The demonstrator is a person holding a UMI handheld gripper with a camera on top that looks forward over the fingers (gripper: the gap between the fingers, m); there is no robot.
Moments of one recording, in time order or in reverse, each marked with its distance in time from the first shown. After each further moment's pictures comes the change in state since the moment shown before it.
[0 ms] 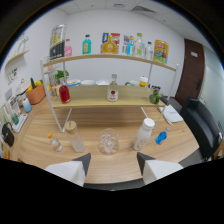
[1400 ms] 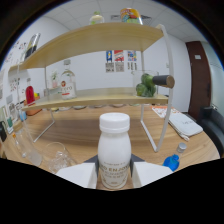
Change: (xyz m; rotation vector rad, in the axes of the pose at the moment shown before) arm 0.100 -0.014 0.188 0.280 -0.172 0.022
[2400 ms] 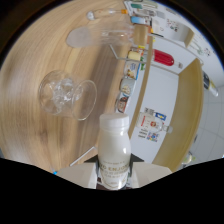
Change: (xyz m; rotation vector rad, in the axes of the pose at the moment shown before) arm -0.025 -0.079 -0.017 -0.064 0.244 -1.863
